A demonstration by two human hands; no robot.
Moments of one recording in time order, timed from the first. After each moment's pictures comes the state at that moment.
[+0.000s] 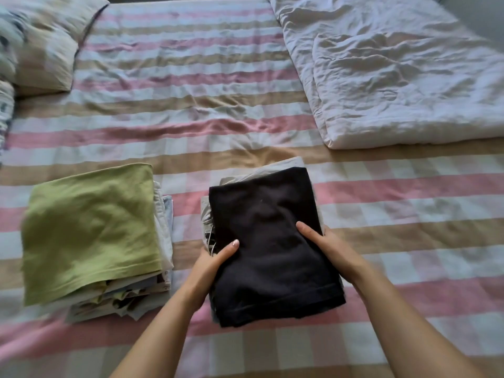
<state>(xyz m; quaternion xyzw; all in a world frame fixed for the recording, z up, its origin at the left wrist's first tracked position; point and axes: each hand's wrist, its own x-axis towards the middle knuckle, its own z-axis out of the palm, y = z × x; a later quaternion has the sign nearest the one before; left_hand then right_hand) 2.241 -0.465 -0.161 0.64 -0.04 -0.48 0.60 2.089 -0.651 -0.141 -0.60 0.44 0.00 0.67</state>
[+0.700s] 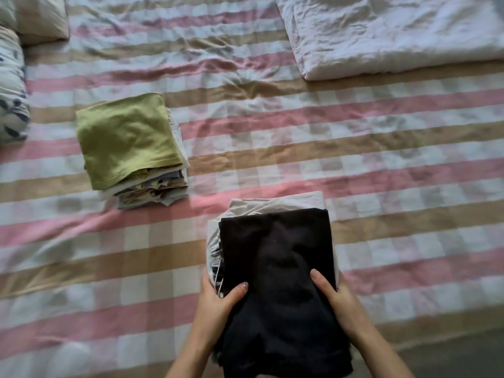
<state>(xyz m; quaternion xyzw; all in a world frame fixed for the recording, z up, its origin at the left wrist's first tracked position) 2.038 -0.254 -0.073 0.76 -0.01 -0.45 0.46 1.869 -0.403 -0.070 -0.54 0.55 -0.06 0.63</state>
